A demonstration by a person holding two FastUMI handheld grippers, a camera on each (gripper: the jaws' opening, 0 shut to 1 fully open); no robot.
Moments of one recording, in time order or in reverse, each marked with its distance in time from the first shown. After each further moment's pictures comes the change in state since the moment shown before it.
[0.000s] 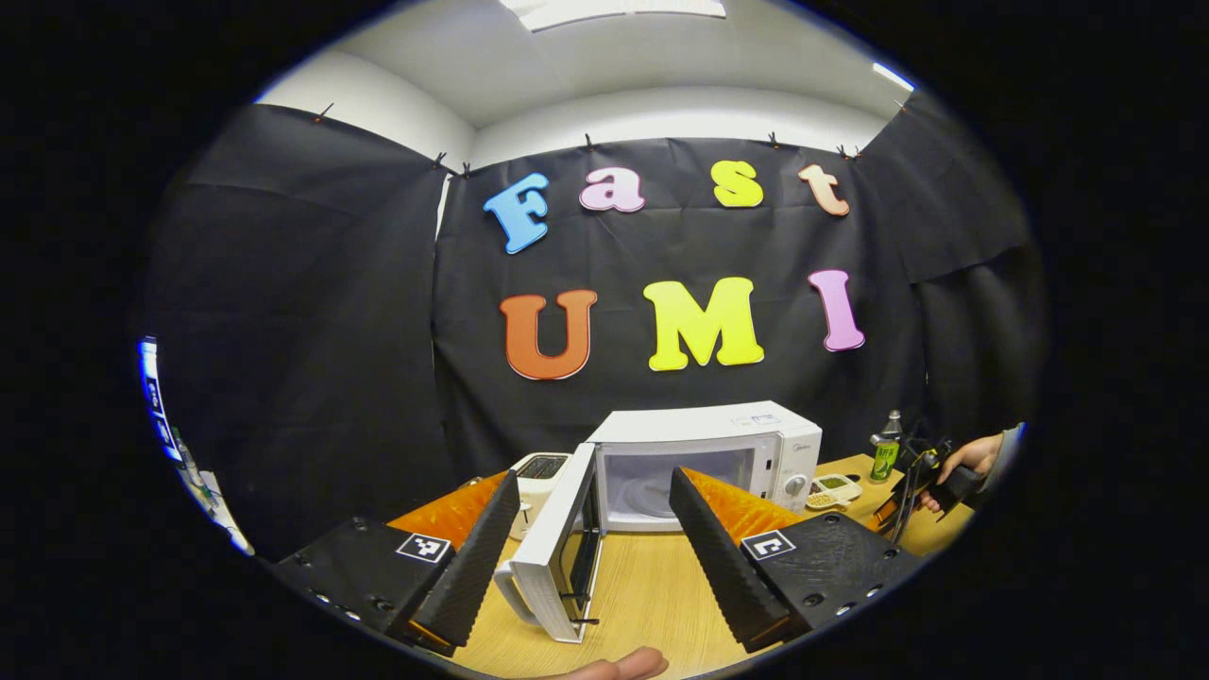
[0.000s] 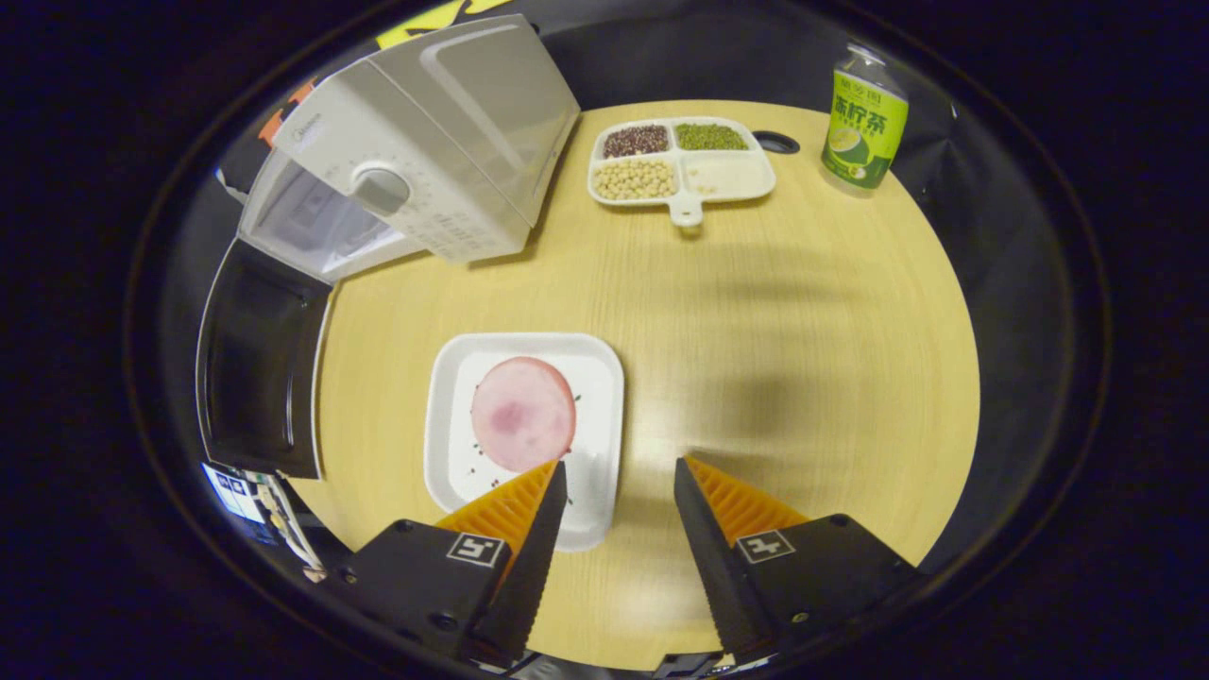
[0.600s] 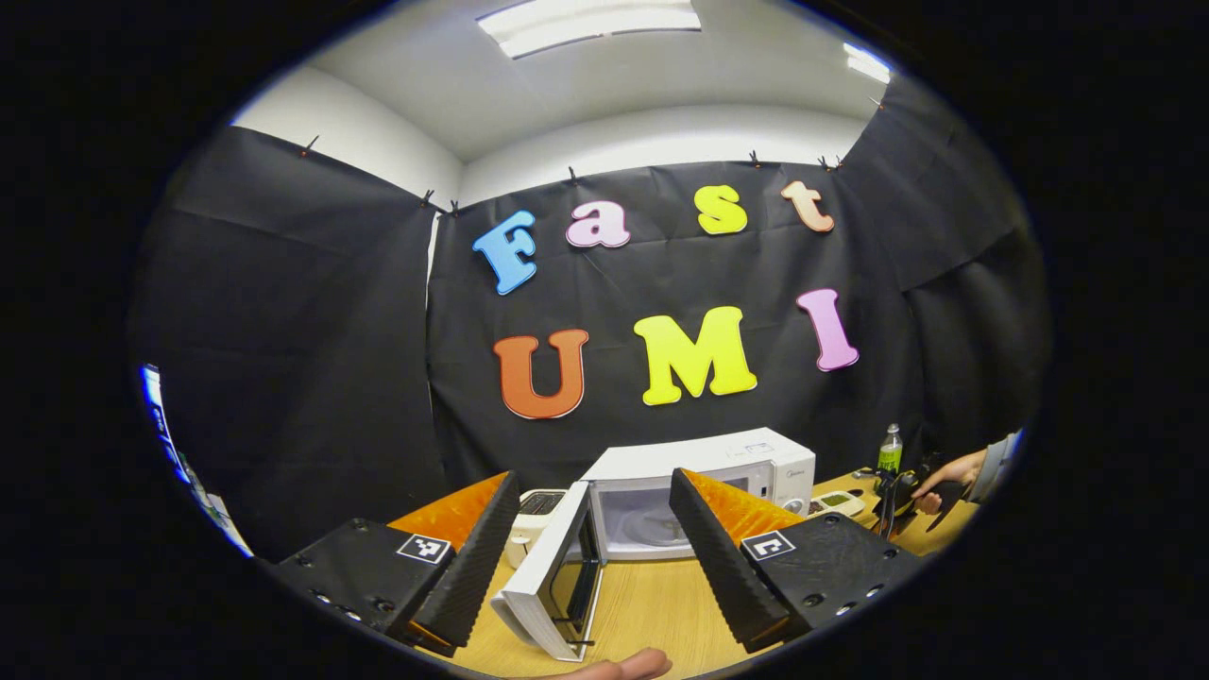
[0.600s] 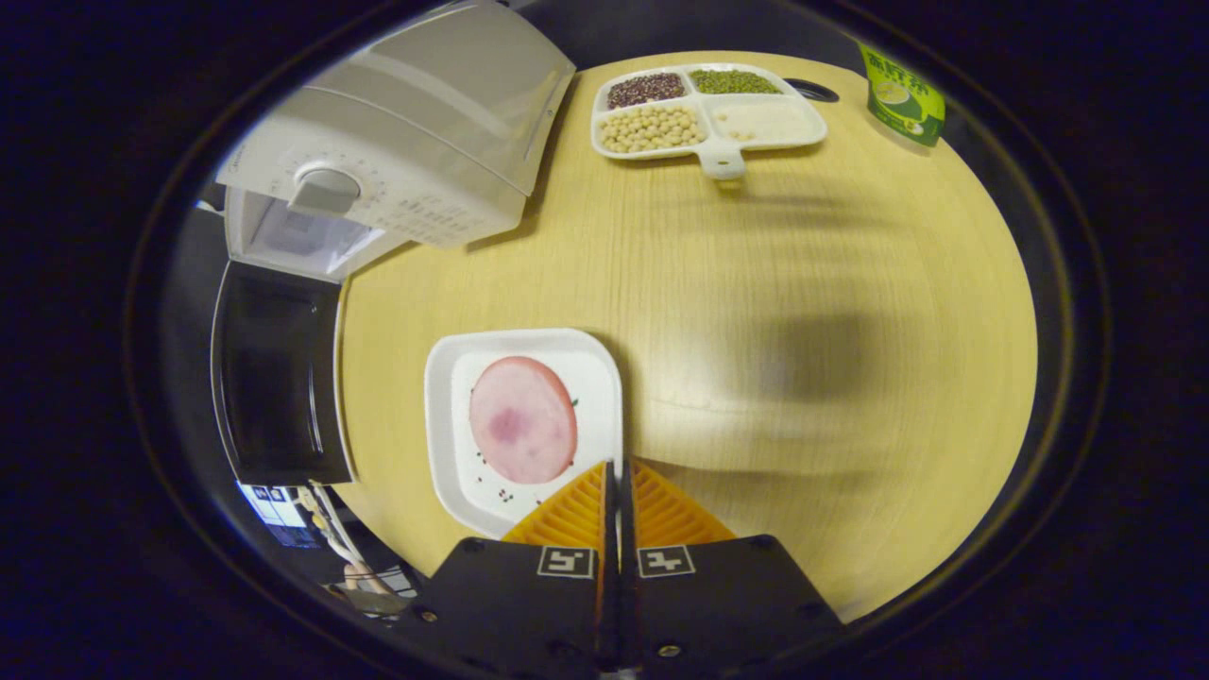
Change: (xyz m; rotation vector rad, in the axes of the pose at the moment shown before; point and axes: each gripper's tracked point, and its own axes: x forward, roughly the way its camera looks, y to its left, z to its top) left arm -0.002 -0.022 0.032 0.044 -0.100 -0.012; right arm 0.018 -0.001 0.007 0.059 0.111 0.126
